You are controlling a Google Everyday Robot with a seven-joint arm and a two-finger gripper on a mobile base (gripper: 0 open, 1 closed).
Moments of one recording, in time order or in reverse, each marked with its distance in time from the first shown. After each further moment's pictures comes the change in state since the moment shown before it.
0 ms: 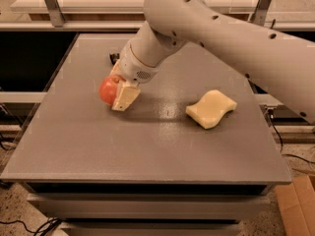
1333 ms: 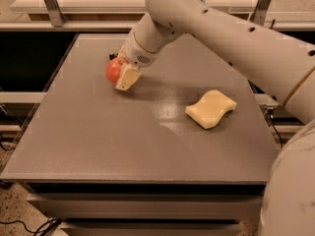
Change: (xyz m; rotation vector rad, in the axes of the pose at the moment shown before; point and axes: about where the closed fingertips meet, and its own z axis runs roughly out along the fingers) arm 0.027 -0.077 0.007 0.117 0.028 0.076
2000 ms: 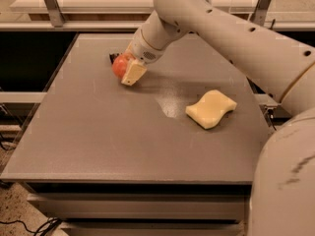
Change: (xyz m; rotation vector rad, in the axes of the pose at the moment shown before) arm 0.024 -0.025 -0.001 0.033 0.003 0.055
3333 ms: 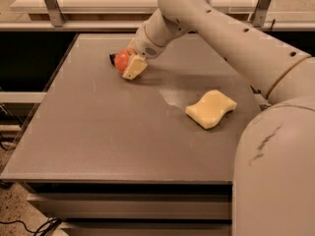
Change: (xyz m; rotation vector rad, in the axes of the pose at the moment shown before) arm 0.009 -0.031 0.010 0.018 -0.040 0.033
